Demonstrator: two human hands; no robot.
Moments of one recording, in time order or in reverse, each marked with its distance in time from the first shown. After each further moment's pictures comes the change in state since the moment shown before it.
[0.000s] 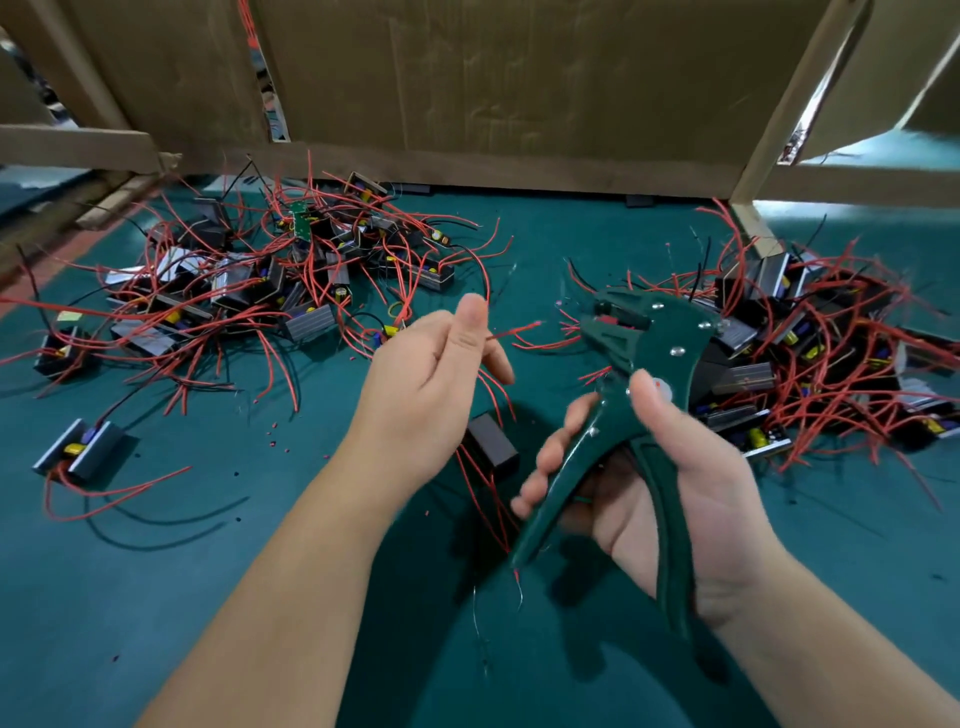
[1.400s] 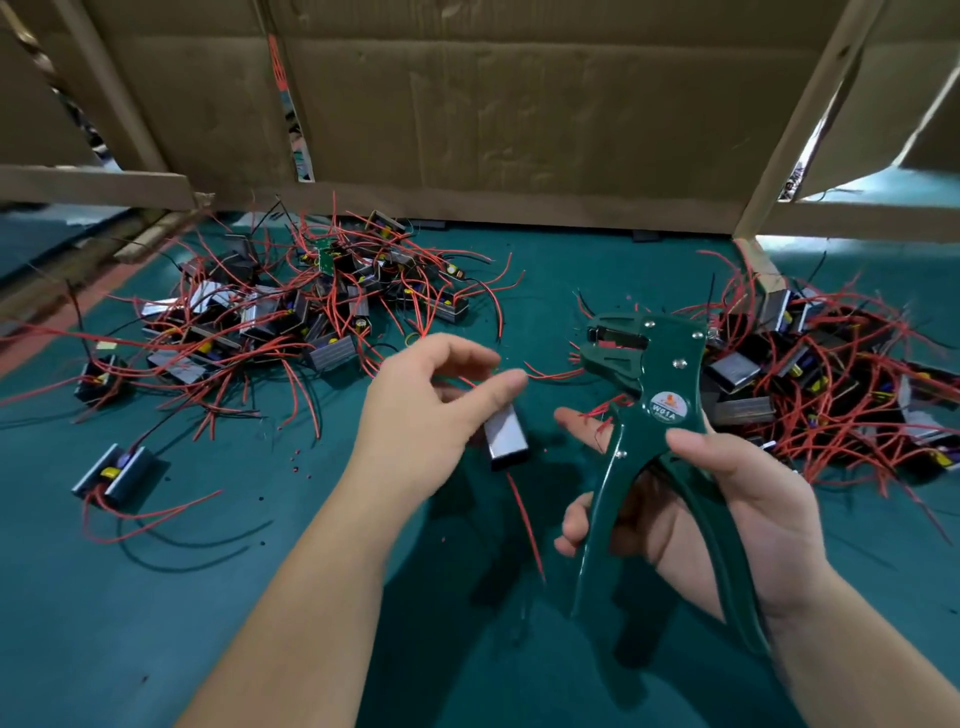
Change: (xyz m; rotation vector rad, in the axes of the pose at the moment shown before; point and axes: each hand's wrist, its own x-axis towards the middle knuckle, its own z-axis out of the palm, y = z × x) left_hand 0.005 0.004 -0.009 -0.188 0.034 -0.185; right_hand -0.008 -0.019 -0.007 -0.042 -0.096 -0.036
